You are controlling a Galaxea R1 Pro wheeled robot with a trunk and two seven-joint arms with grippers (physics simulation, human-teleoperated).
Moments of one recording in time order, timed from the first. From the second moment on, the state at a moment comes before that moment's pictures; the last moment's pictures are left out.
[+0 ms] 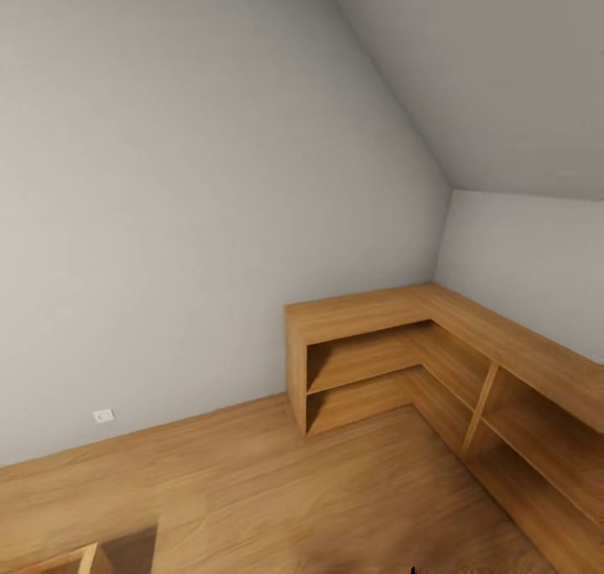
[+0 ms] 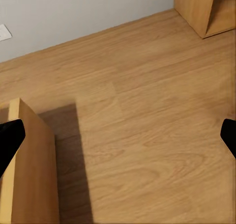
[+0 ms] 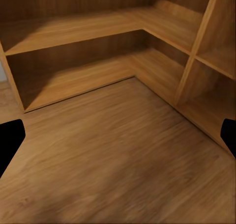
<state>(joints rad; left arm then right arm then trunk) -0.10 -0.01 -0.75 -0.02 0.53 -0.93 0.35 -0.26 0.05 -0.03 0.01 0.09 -1.05 -0.35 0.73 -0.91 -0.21</state>
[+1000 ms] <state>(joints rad) -0.10 -0.02 -0.75 -0.02 0.53 -0.93 0.35 -0.26 0.05 -0.03 0.01 0.09 -1.05 -0.35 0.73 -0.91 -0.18</state>
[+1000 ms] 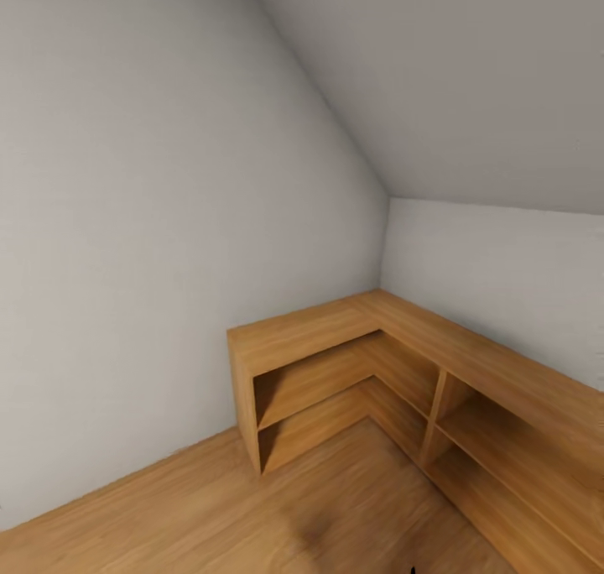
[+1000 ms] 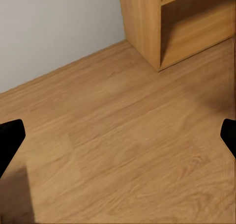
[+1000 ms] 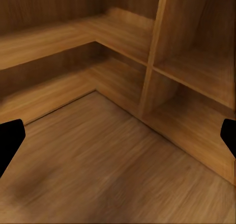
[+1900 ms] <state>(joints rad) -0.10 -0.02 -0.75 -0.02 0.53 -0.93 0.35 -0.26 0.06 -0.04 0.02 0.08 -1.04 -0.35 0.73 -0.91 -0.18</state>
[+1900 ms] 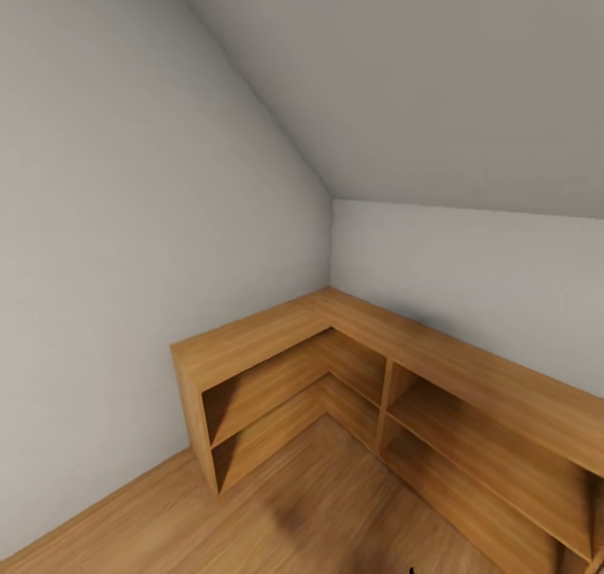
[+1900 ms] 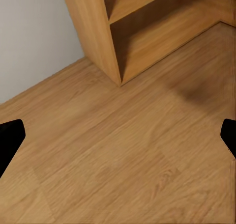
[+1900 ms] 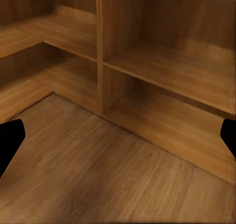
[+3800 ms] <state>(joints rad) -0.10 -0.02 -0.75 -0.02 0.53 -0.94 0.35 -0.26 0.06 -0.03 0.02 0.08 -1.04 -0.35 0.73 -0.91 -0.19</state>
